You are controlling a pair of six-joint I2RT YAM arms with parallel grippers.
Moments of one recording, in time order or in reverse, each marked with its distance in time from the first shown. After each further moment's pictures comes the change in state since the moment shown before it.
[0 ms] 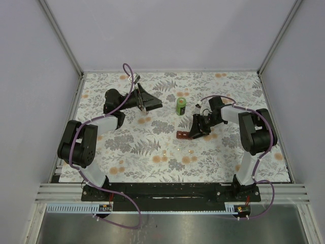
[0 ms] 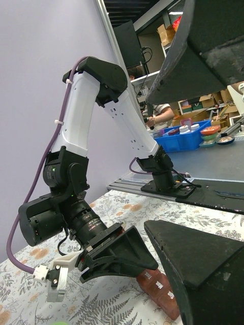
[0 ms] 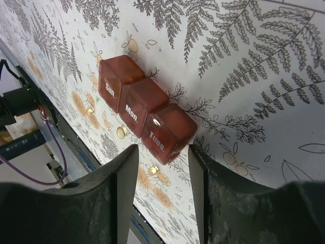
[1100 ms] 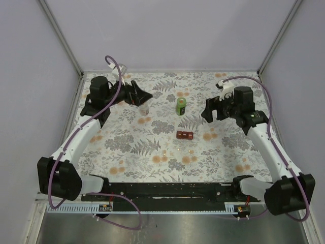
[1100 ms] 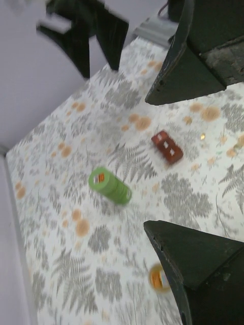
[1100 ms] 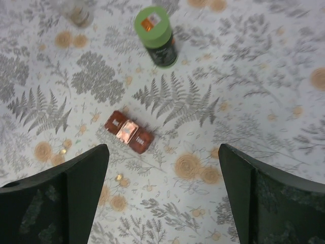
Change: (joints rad) left arm 0.031 -0.388 0.184 -1.028 -0.387 0.990; right arm -0.024 -0.685 -0.034 -0.007 0.365 -0.137
